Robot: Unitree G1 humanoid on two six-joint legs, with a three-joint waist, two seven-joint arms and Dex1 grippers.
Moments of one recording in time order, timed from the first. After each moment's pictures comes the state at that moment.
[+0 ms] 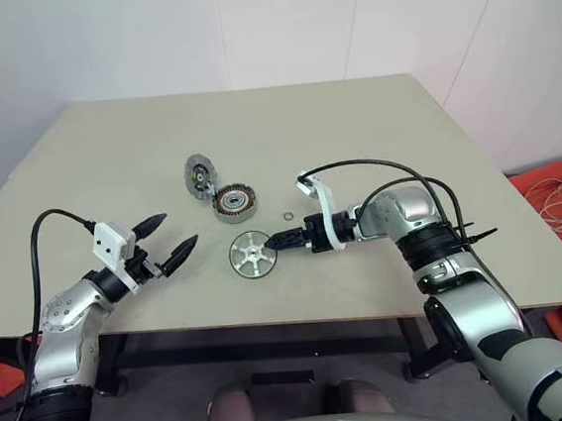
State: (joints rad) left arm -0.08 0.50 0.21 0.13 -0.42 -0.03 -0.89; right arm -0.79 -0.22 0.15 0.52 0.49 1.22 0.80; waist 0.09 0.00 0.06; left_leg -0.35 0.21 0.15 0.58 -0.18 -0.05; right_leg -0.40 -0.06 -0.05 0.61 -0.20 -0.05
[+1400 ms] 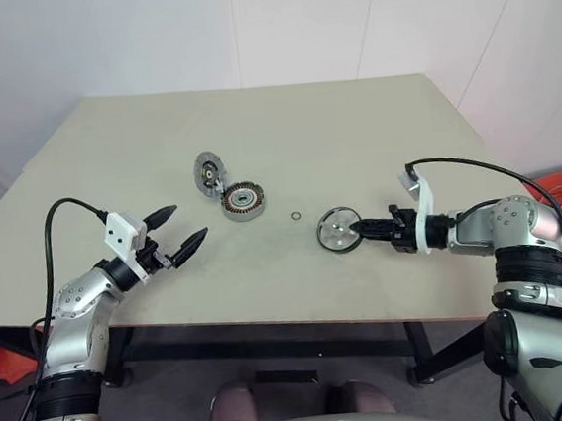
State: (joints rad) left arm -0.15 0.49 0.17 0.15 -0.41 -0.03 -0.89; right arm -0.58 -0.48 -0.39 0.34 0.63 1.55 0.63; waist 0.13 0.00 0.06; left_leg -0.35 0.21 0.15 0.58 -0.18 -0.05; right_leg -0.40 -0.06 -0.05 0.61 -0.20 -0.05
